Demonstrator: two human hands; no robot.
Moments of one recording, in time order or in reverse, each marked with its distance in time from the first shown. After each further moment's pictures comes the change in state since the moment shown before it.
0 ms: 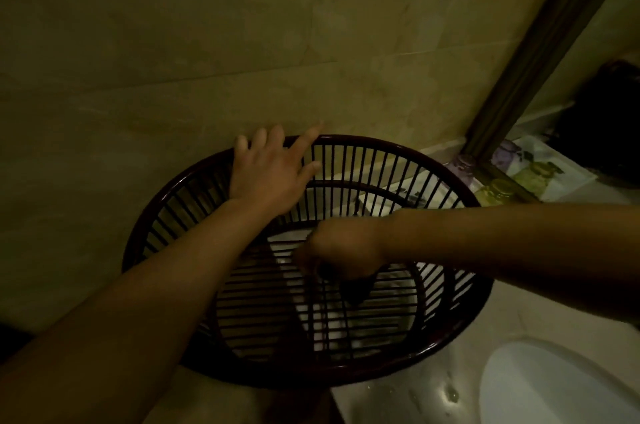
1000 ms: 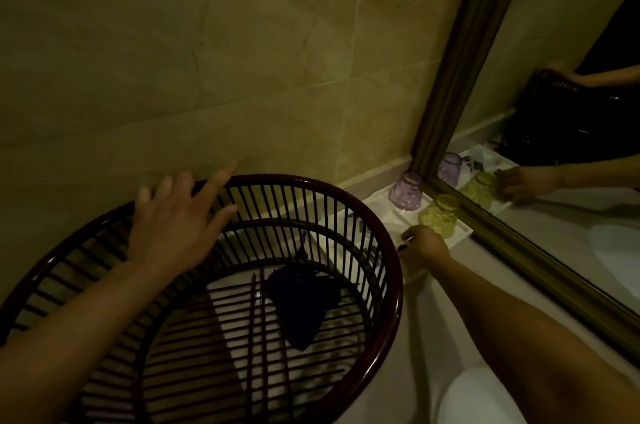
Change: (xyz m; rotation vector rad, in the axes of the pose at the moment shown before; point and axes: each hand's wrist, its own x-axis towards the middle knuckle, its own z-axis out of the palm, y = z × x) left_hand 0.002 -0.001 0.006 0.095 0.074 0.040; right_hand -0.068 0.275 0.174 0.806 0.727 1.087
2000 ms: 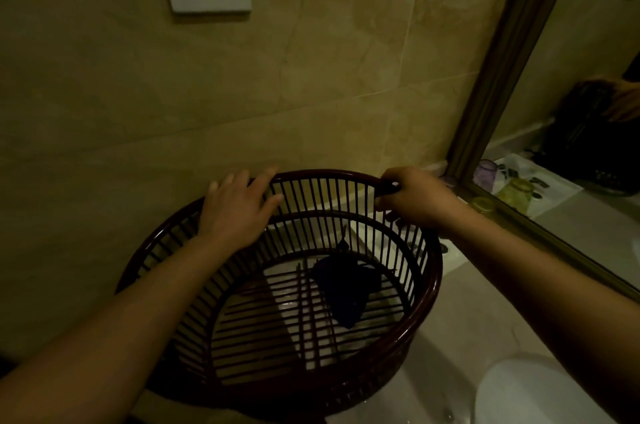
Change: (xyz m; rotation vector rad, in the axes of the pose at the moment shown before) left_hand -0.012 -0.022 -0.023 -0.115 -0.174 -0.073; right_hand -0.182 -0.196 -0.086 0.020 -0.112 -0.434
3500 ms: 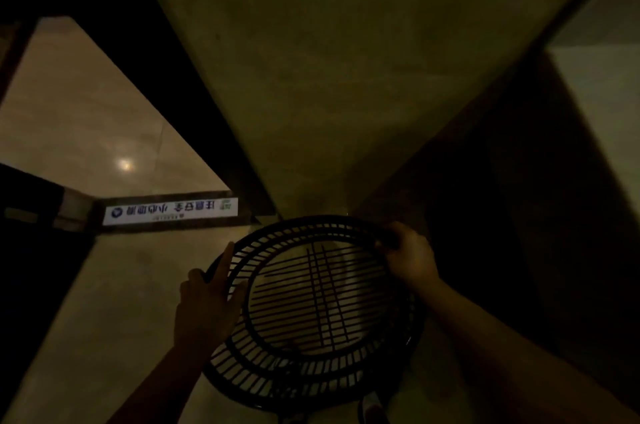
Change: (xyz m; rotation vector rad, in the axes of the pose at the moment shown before) left_hand -0.533 -0.216 0.265 -0.297 -0.473 -0.944; right_hand -0.077 0.045 0.574 -0.013 -0.436 0.122
